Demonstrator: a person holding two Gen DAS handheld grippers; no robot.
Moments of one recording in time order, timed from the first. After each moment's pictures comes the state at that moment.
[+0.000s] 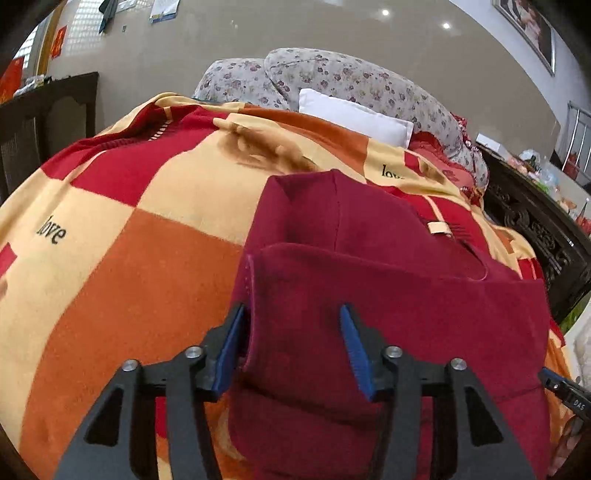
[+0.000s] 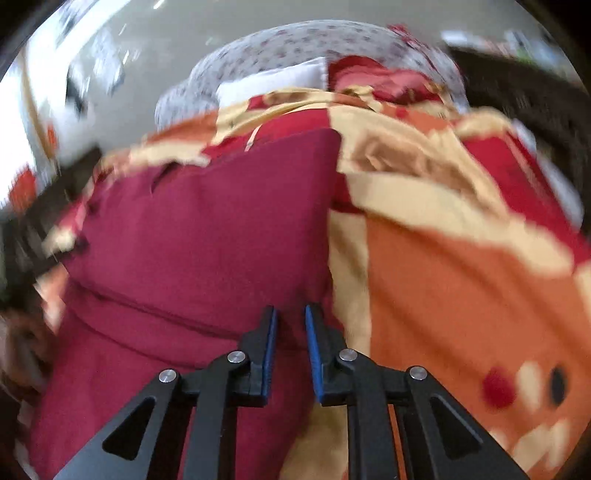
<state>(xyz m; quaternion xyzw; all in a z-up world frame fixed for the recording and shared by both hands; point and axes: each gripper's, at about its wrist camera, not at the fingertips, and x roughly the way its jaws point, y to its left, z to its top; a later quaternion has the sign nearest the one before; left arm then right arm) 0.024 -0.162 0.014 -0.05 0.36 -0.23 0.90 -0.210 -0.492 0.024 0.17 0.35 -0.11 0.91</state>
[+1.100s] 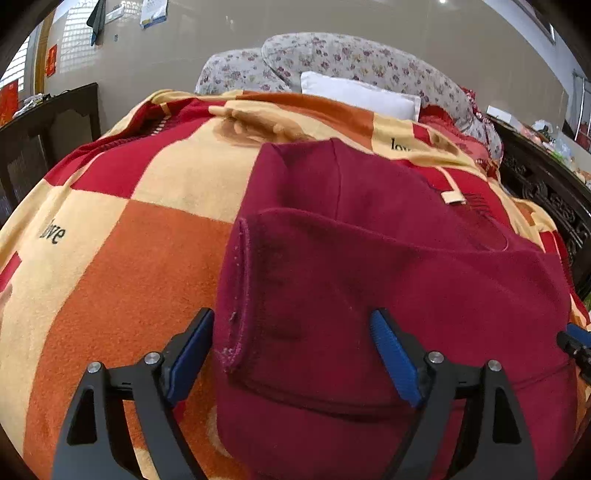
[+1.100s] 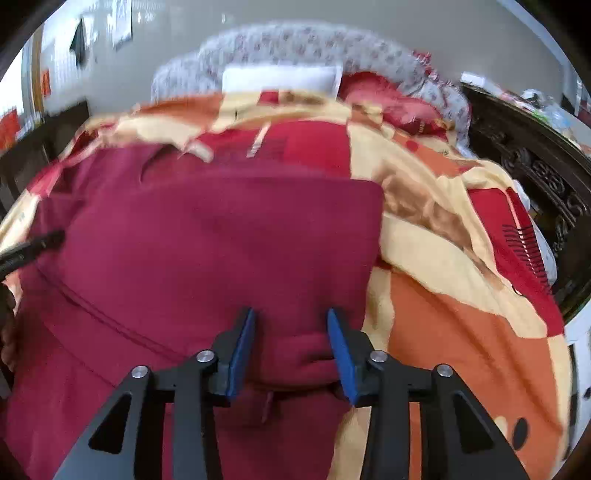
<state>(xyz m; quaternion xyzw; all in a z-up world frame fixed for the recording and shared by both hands) 0.024 -0.189 0.001 0.01 0.38 -0.20 0.90 -0.159 -0.454 0.035 0.05 0.38 -0.17 0.91</state>
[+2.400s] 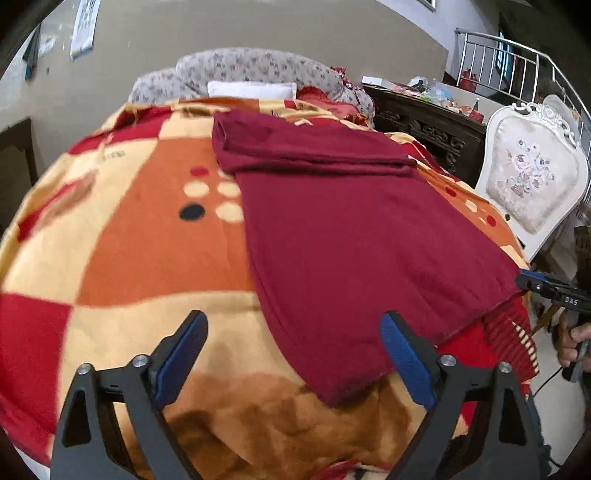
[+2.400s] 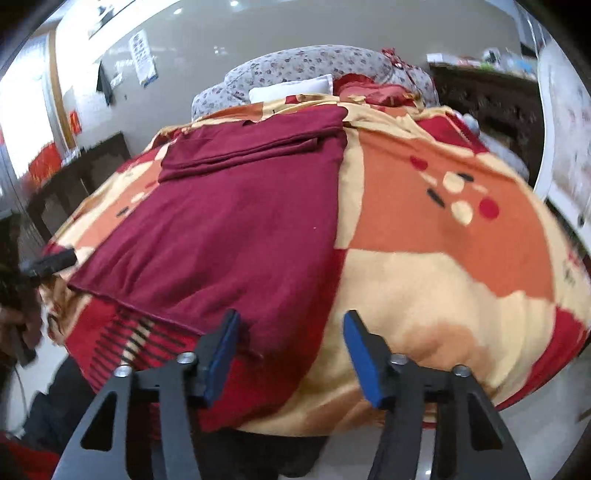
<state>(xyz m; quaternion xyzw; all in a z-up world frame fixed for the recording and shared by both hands) -0.225 -0.007 0.002 0.06 0.35 -0.40 0.84 -0.462 -0.315 0.007 0.14 0.33 -0.13 0.93</state>
